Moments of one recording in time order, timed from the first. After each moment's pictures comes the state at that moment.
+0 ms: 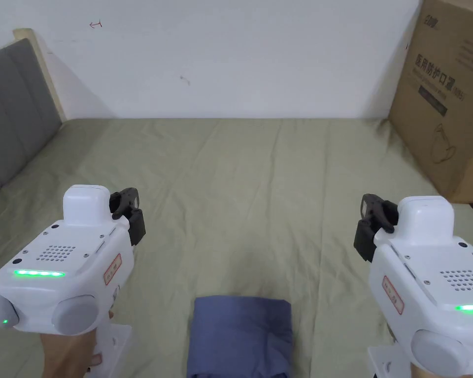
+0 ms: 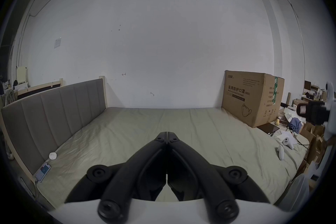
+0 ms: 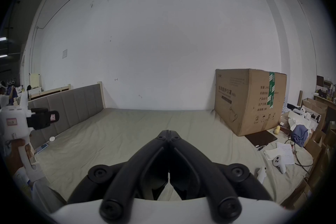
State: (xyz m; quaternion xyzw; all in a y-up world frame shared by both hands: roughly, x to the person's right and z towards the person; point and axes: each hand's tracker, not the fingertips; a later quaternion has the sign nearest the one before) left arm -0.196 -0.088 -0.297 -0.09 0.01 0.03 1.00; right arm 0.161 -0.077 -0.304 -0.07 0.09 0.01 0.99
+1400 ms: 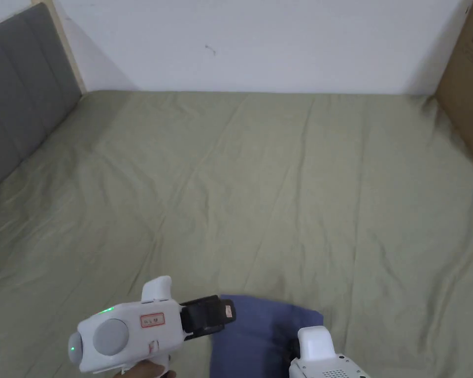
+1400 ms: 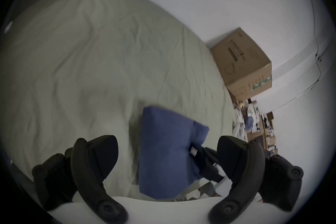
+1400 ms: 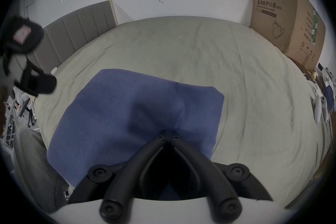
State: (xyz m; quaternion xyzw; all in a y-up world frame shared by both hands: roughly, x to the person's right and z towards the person) left arm -0.218 -0.263 -0.352 -0.46 -0.12 0.32 0.82; right arm 0.069 -0.337 -0.342 -0.39 0.17 0.03 0.90
